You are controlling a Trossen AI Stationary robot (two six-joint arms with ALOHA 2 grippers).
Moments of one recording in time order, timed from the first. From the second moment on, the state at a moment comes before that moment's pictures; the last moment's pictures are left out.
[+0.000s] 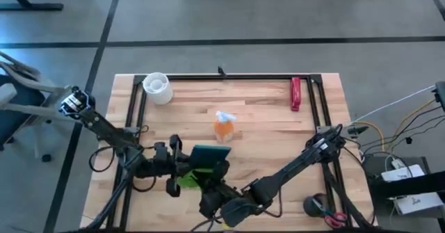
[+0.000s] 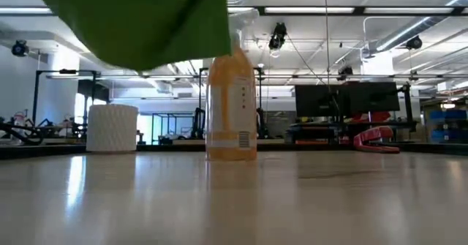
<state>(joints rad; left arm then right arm) -0.73 1.25 0.77 0.77 -0.80 -0.08 0.56 2.24 2.05 -0.07 1.10 -0.51</state>
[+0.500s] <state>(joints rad) -0.74 1.24 0.77 0.71 -0.77 -0.11 0.68 2.22 2.07 -0.35 1.46 -0.46</state>
